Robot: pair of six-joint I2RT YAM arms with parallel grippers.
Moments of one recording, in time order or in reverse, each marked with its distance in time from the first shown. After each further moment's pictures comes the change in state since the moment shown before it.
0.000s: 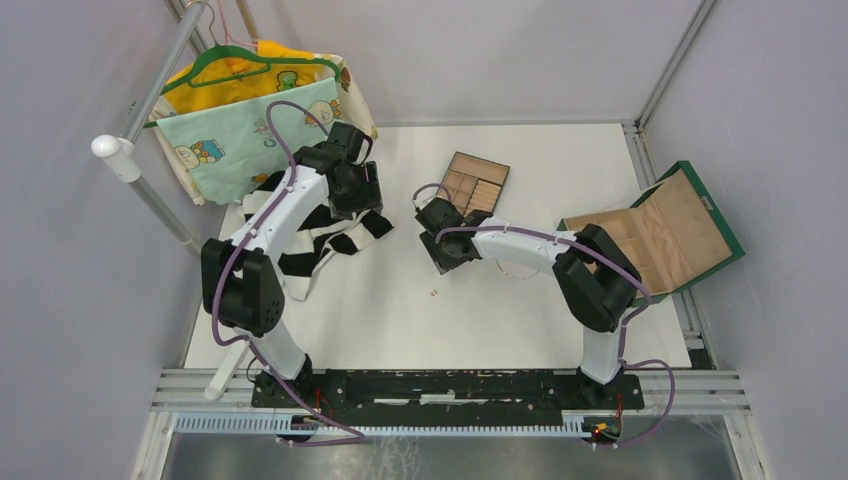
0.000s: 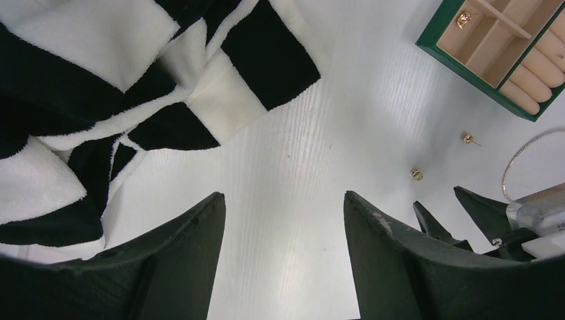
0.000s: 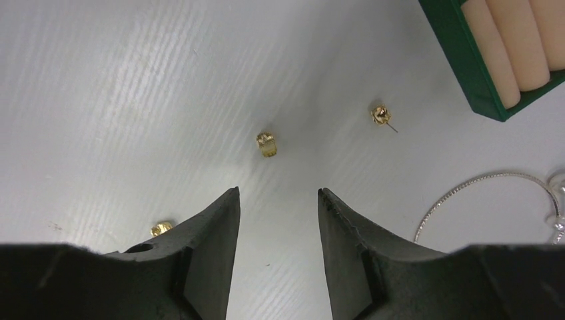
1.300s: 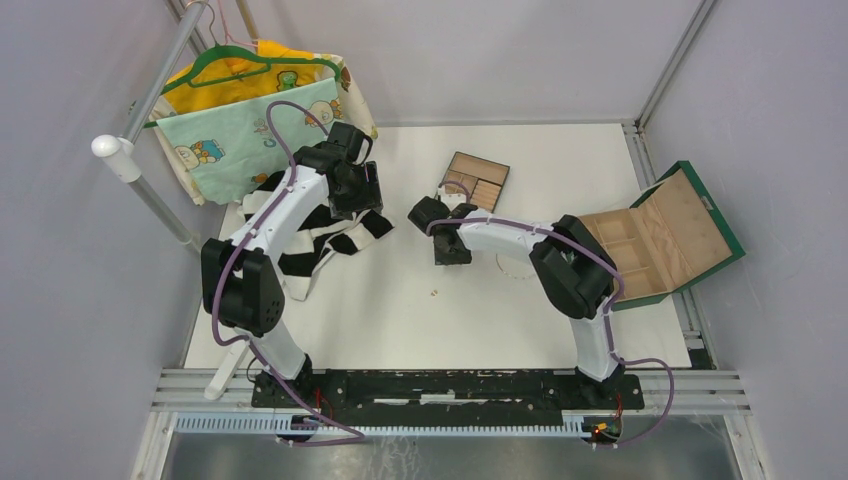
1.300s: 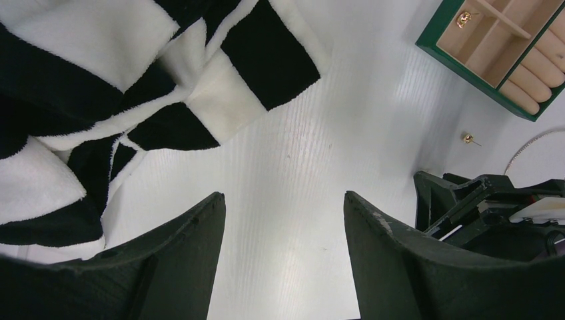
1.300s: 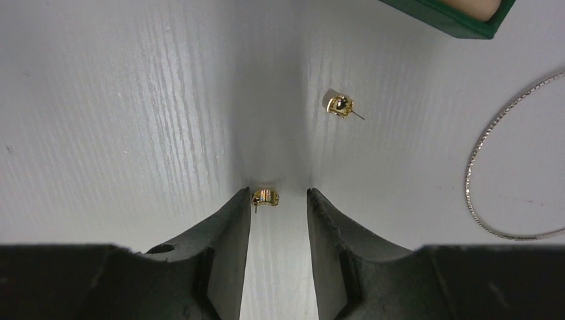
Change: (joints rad) left arm 0.000 0.000 0.000 0.000 0.001 0.000; right arm -0.015 0.168 0.168 -0.156 0.161 0.533
